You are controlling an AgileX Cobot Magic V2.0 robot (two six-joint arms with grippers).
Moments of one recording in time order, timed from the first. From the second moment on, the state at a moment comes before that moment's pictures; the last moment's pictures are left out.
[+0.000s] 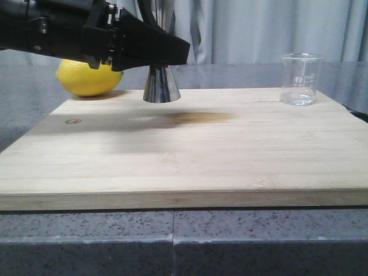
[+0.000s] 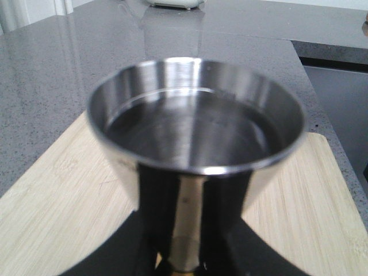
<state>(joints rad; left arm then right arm) -0.35 1.74 -0.99 -1.71 1.12 2.20 0.24 0.71 -0.37 -0.11 -0.51 -0.03</state>
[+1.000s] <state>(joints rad) -0.27 1.76 -0.99 -1.72 1.15 2.23 0.24 0.71 -0.37 -0.11 -0.50 -0.03</state>
